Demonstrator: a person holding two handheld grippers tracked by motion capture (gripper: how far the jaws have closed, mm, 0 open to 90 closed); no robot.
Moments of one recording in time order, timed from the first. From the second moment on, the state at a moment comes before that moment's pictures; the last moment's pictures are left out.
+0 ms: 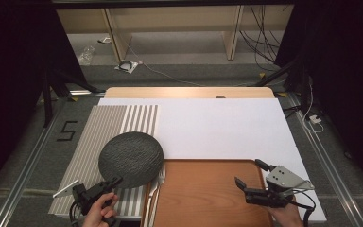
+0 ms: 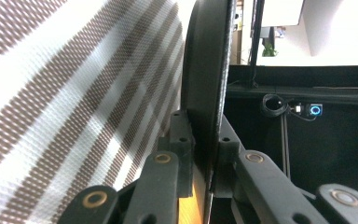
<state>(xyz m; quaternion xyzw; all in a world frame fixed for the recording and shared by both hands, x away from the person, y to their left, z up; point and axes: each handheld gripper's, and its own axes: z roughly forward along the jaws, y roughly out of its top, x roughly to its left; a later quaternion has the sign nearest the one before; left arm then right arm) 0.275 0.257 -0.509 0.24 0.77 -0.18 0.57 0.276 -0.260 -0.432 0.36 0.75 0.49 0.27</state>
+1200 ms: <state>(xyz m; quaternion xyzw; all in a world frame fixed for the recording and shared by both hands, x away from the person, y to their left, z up) 0.286 0.166 -0.497 0.37 0.71 -0.26 0.53 0.276 -0.260 -0.432 0.36 0.75 0.50 0.27</state>
